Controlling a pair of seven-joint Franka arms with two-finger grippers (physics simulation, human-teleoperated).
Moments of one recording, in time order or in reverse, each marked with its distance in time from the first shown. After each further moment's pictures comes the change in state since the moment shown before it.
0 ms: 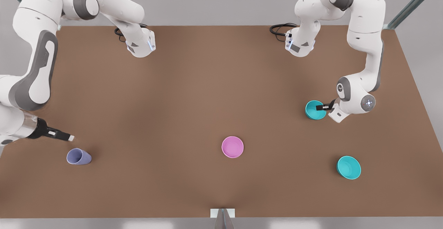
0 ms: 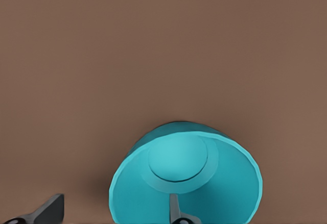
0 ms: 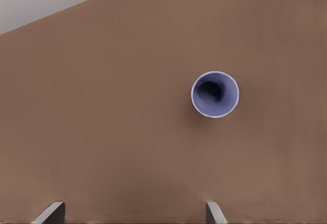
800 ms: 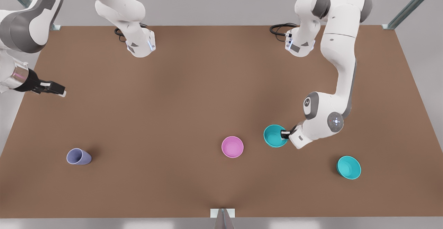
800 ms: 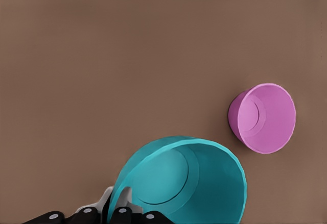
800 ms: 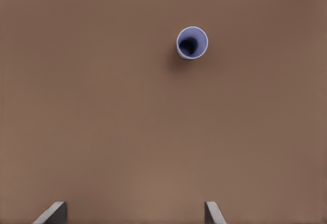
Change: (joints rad) left arm -0.216 0.238 -0.218 0.715 -0.176 -0.137 -0.119; right arm 0.244 -0.264 -0.183 0.000 -0.071 -0.295 -0.078
